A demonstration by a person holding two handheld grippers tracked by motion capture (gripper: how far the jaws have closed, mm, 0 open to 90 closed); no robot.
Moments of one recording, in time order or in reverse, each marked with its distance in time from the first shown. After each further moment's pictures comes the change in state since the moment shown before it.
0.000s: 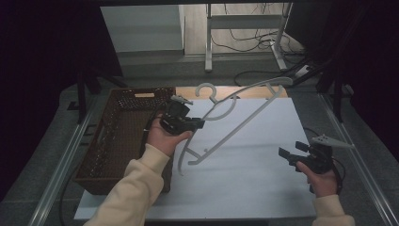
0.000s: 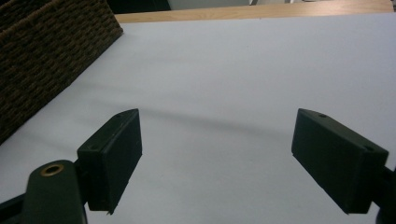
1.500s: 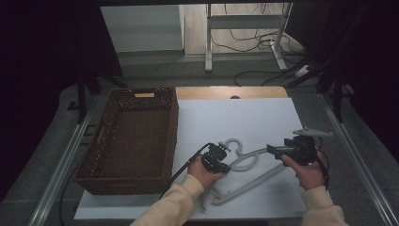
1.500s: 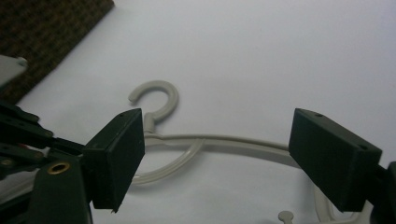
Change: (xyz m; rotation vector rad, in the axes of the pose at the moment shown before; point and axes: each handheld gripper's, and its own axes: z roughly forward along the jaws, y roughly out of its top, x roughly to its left) left arm -0.053 -0.077 0.175 0.337 -0.090 0.028; right arm 0.024 0.019 0.030 0.117 -0.040 -0.031
